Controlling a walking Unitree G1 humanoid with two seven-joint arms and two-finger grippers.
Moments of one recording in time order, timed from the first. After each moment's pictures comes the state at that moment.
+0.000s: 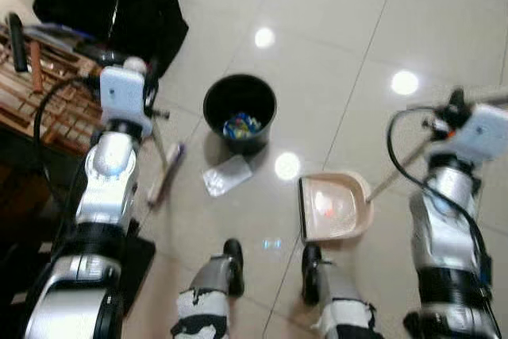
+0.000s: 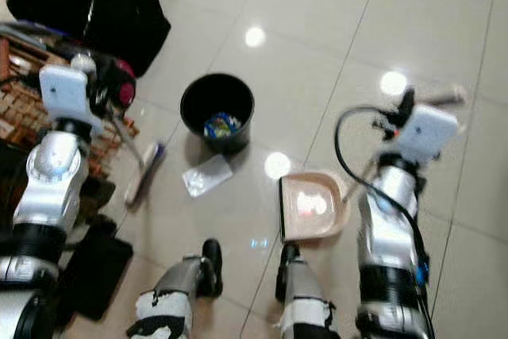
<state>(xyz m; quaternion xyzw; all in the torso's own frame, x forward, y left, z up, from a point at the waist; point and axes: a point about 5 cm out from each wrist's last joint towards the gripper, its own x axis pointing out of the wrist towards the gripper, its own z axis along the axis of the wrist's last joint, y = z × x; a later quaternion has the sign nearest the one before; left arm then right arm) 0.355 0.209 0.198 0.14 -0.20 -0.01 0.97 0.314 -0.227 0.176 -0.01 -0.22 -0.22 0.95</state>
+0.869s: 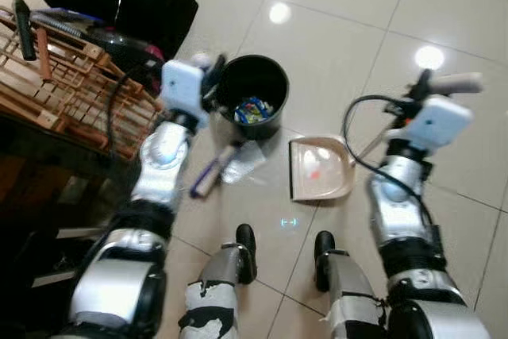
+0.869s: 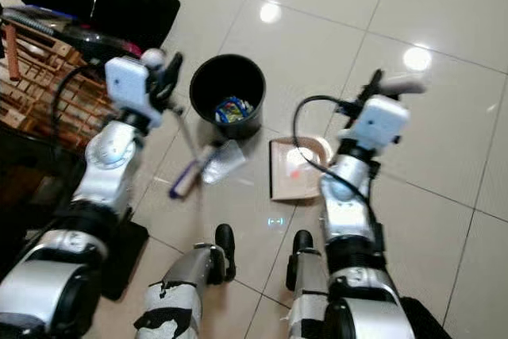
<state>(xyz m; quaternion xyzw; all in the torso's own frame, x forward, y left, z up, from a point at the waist) 0.372 0.123 0.196 0.04 -0.22 -0.15 0.96 0.336 -0.175 0.171 0.00 -0.29 -0.22 0.93</state>
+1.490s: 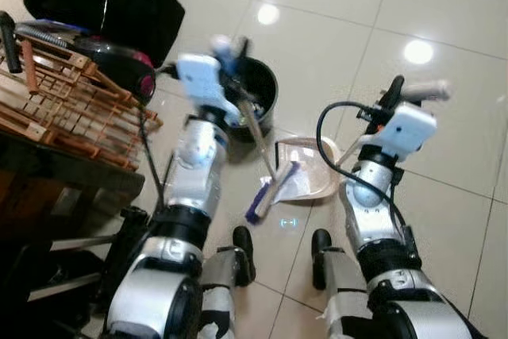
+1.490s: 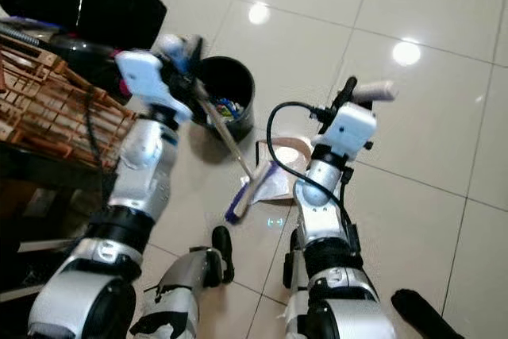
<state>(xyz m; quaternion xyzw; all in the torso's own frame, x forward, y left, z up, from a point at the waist) 0.366 0.089 0.215 -0.10 -0.25 -0.12 0.96 0.331 -0.142 0.158 0.04 -0.28 -0.22 0.93</state>
